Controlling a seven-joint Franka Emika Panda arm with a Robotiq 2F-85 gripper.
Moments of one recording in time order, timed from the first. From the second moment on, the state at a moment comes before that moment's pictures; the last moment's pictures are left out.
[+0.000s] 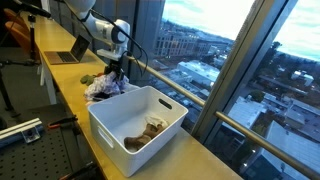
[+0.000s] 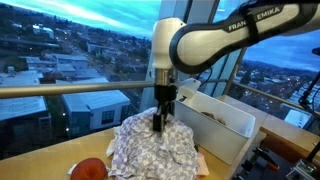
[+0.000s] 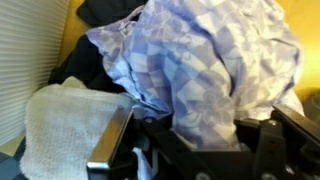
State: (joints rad) arm 0.37 0.75 0.15 -1.45 -0.18 1.98 0.09
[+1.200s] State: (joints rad) arm 0.11 0.16 0.05 -1.39 -0.14 1.87 0.08
